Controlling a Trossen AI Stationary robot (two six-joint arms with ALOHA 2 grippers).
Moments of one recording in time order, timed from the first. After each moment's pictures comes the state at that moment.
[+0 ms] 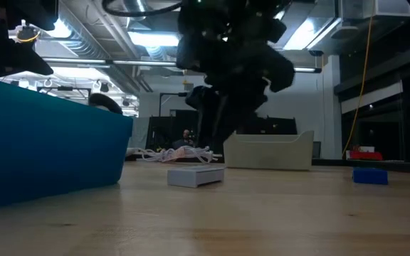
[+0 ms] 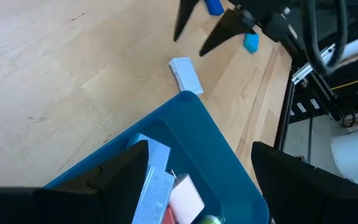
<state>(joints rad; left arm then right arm) -0.71 0.89 0.53 -0.37 -0.57 -1.31 0.13 2.06 1.51 -0.63 -0.22 -0.28</state>
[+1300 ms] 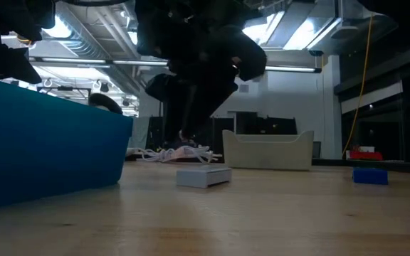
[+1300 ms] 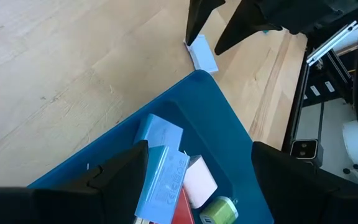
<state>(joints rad) -0.71 0.89 0.53 -0.43 -0.51 -1.32 0.14 2.30 1.95 -0.94 -0.24 -0.48</state>
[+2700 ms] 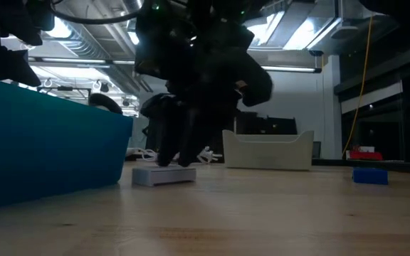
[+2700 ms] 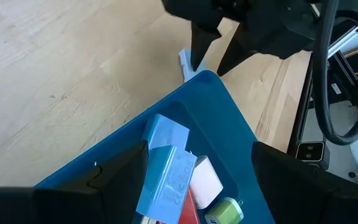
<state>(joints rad) -0.71 0.89 0.53 -0.45 -0.51 -1.34 0.14 2.32 1.79 -0.73 -0.31 -0.47</state>
